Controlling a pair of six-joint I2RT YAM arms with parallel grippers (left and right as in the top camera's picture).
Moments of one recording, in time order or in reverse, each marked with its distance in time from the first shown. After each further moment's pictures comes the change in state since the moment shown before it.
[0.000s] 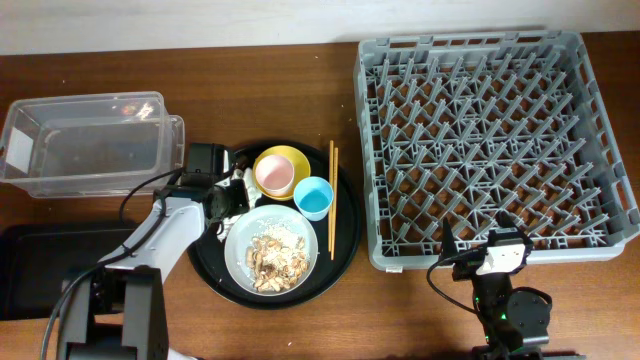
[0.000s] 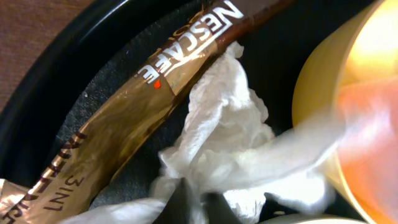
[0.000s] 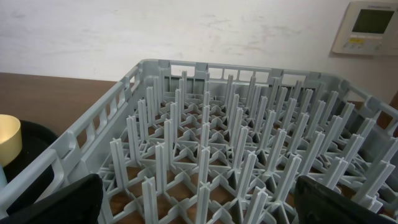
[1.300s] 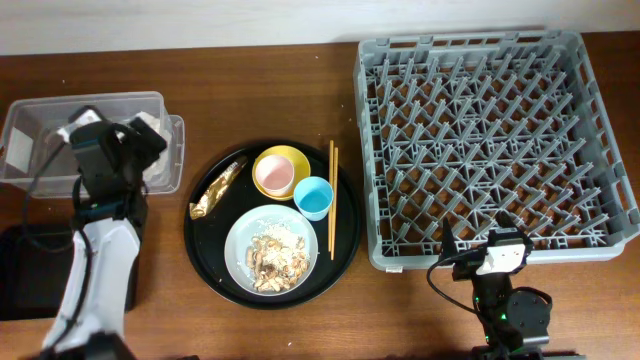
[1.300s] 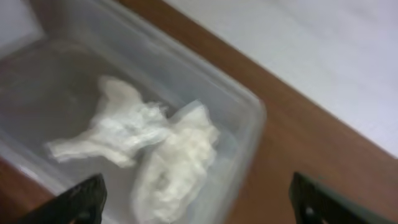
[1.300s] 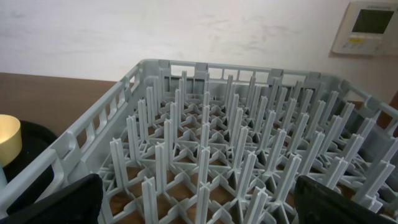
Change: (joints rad) left arm 0.344 -0.234 0.032 0.313 -0.093 -0.143; right arm 0.000 0.000 0.000 0.000 0.000 -0.001
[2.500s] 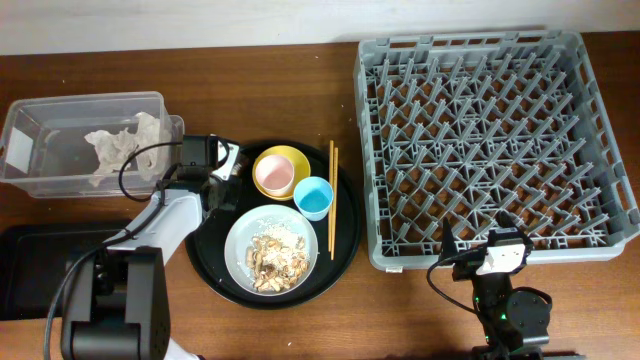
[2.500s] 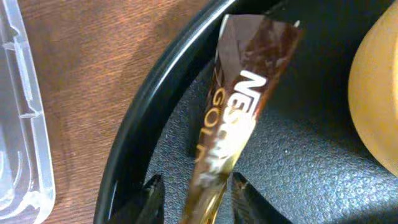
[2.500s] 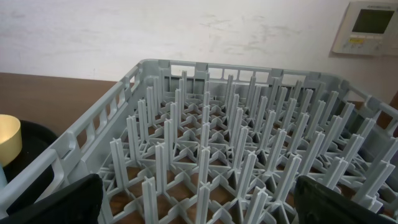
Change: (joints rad) left arm -0.311 0.310 0.004 -0.192 0.000 0.636; right arm 0.000 0.000 0.000 0.000 0.000 0.001
